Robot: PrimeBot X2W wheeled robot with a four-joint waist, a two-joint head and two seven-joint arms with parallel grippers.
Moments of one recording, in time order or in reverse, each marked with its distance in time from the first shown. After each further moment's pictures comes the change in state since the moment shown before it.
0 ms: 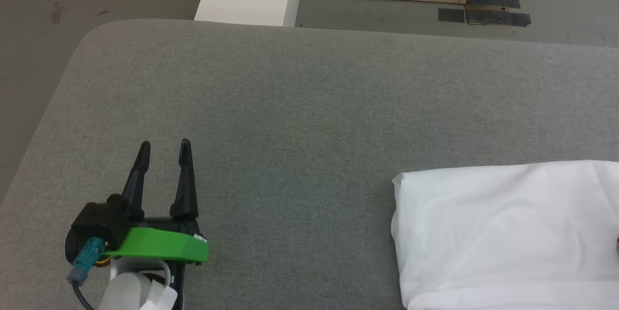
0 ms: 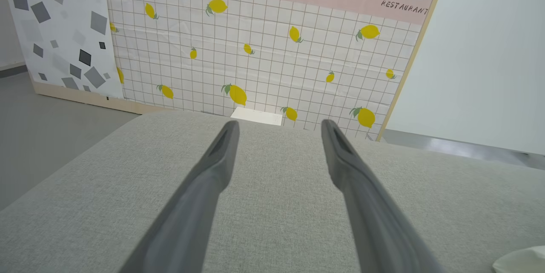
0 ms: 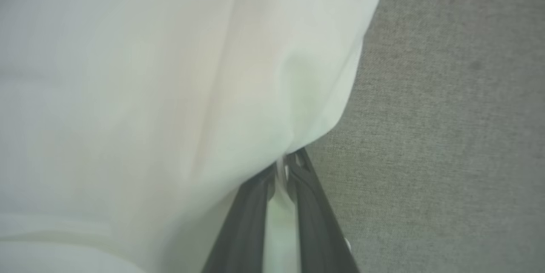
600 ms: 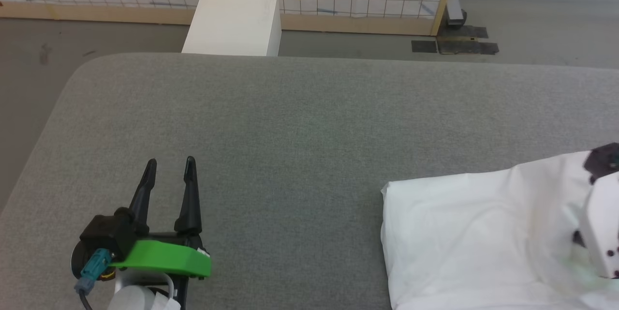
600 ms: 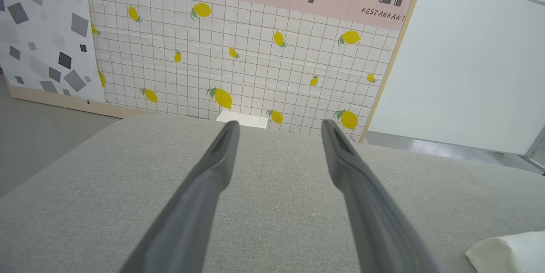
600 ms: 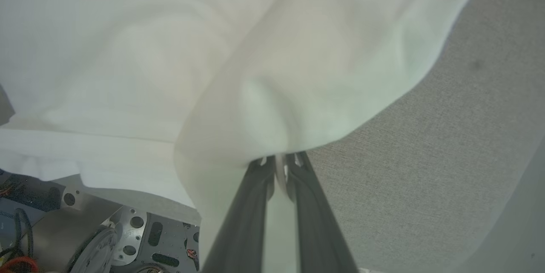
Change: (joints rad) left arm 0.036 -0.012 0.007 0.034 0.008 -0.017 0.000; right arm 0.069 0.025 0.003 -0.459 -0.130 0.000 0.391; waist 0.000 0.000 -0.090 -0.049
